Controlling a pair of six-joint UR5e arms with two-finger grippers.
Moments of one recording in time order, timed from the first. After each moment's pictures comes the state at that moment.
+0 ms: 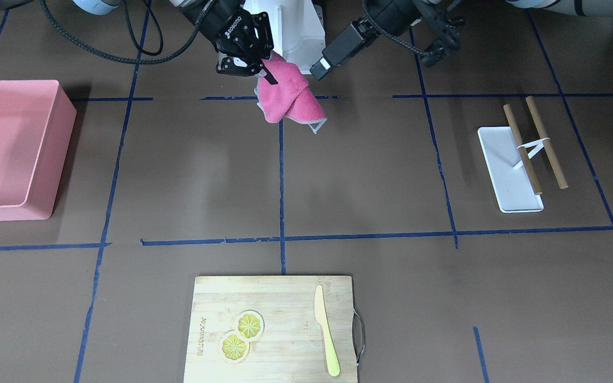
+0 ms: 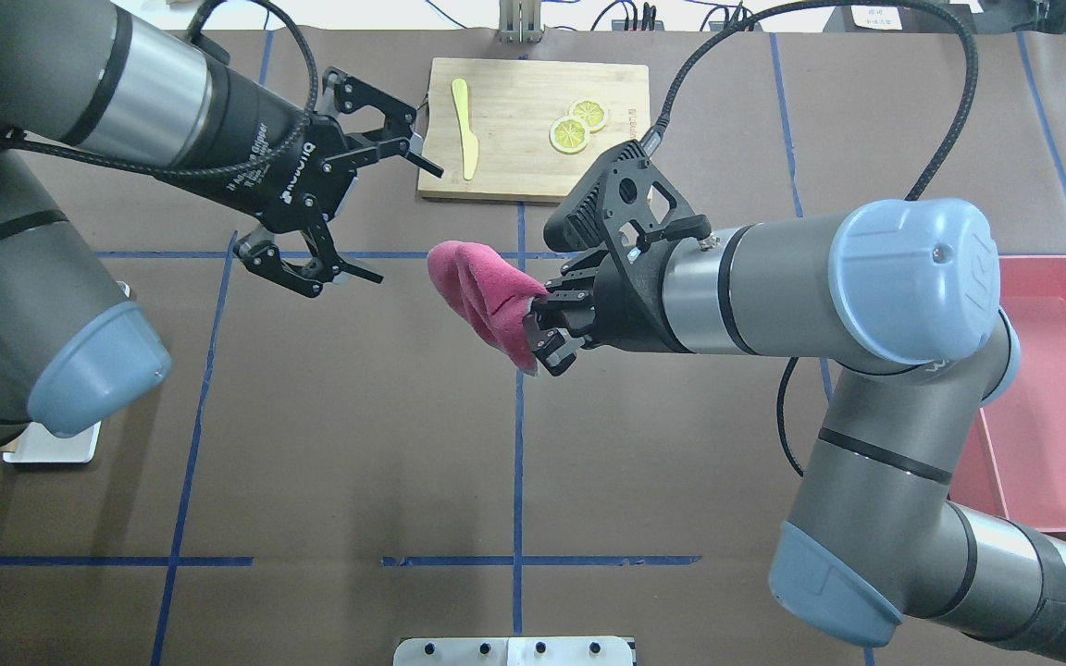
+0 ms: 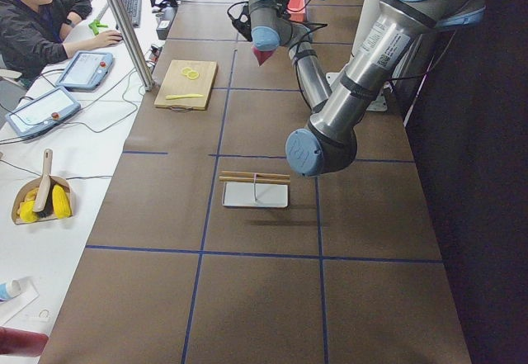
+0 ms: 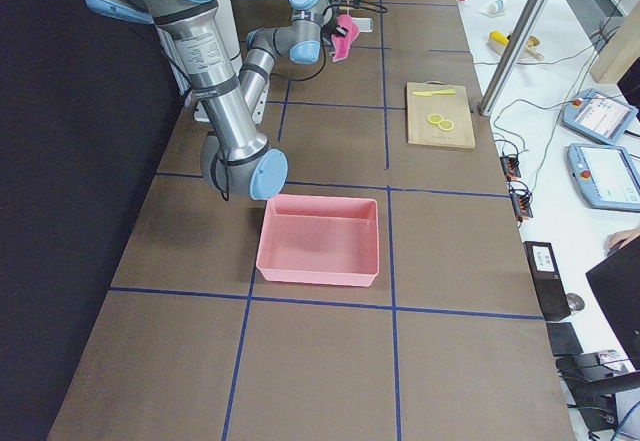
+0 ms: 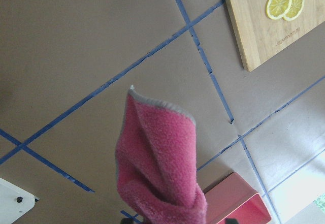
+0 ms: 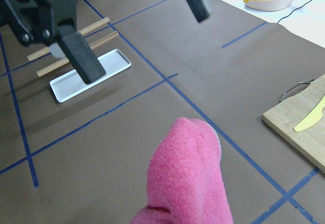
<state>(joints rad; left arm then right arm) -0.84 -2.14 -2.01 -1.94 -2.31 -2.22 0.52 -1.07 2.06 -1.12 1.80 0.48</state>
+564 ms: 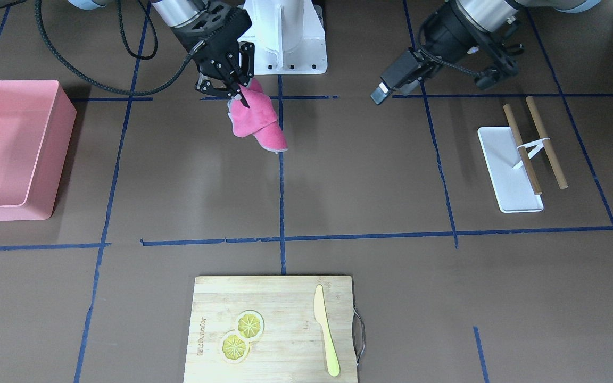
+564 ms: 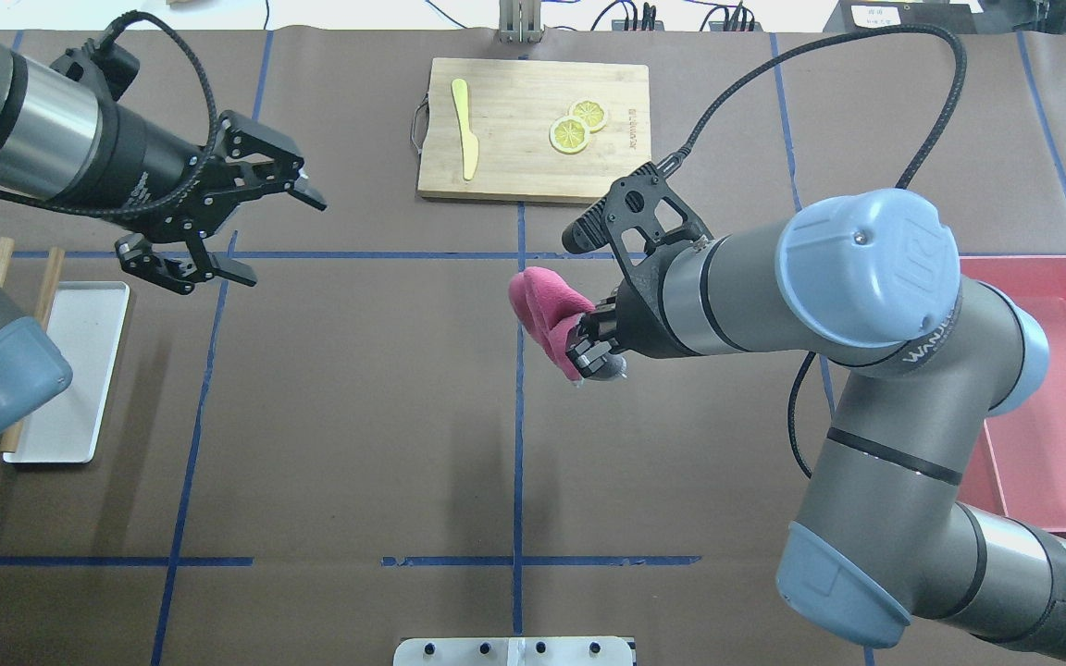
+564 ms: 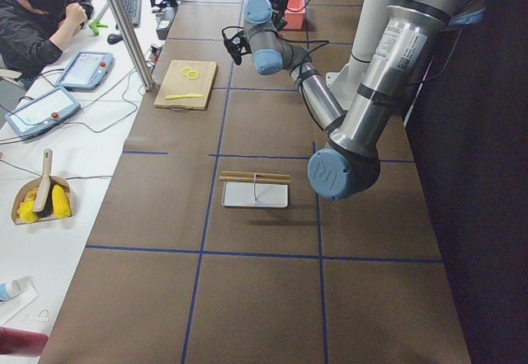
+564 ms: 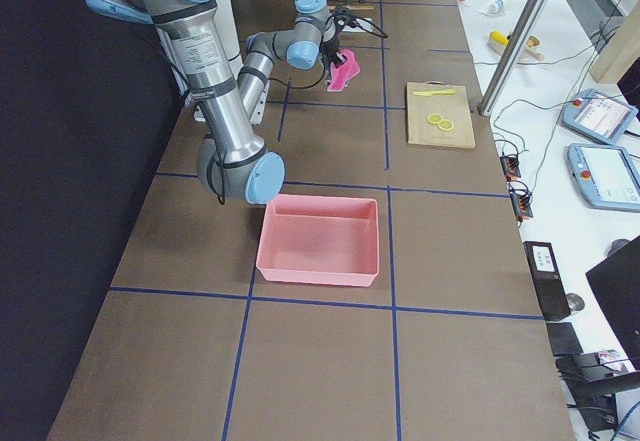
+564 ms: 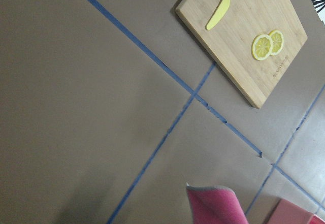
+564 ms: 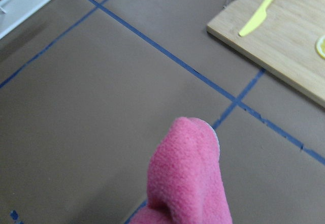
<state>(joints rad) -0.90 -1.94 -2.05 -1.86 -2.31 -1.75 0.52 -1.06 2.07 -1.45 1.81 0.62</state>
